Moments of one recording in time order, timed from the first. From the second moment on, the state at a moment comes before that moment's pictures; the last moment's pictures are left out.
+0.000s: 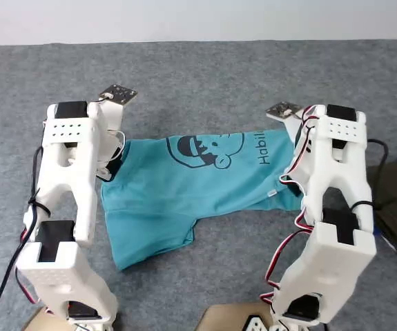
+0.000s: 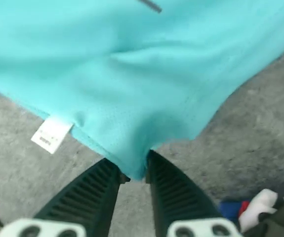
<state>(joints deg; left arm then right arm) -5.9 15.1 -2.8 93.1 -18.7 8.8 21.5 -6.9 87.8 46.6</state>
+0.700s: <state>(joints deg) -5.9 15.1 -2.8 93.7 -18.7 8.0 13.8 -17.8 90.8 56.1</state>
